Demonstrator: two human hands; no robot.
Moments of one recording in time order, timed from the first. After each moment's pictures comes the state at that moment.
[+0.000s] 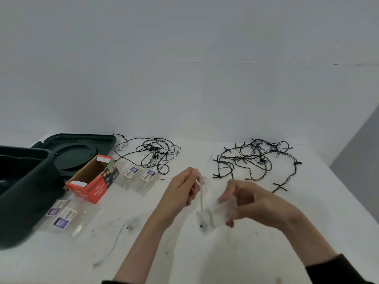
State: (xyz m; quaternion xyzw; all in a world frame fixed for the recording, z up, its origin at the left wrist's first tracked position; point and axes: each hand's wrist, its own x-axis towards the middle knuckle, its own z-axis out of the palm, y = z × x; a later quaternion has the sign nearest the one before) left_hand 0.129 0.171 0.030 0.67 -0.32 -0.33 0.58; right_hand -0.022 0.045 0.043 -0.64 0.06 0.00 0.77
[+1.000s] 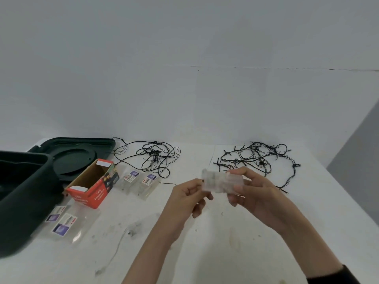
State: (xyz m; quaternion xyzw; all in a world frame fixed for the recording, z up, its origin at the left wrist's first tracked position) left_hand 0.118 0.185 0.036 0.58 -0.31 -0.38 0.64; right_hand -0.015 0.056 0.050 -0.50 0.13 -0.18 0.84
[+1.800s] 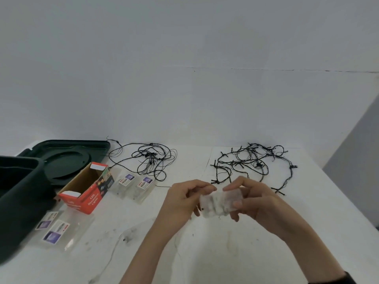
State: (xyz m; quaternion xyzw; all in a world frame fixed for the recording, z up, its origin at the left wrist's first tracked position) left_hand 0.127 0.177 0.041 0.67 -0.39 -0.30 0.56; right_hand -0.023 0.055 0.054 -0.59 0.16 -0.13 0.78
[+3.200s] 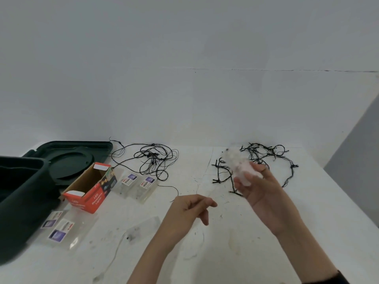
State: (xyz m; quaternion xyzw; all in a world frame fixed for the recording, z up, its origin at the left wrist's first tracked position) left_hand 0.120 0.189 0.021 0.66 -0.36 -0.38 0.54; right_hand -0.011 0.058 0.052 -0.35 0.18 -0.35 0.85
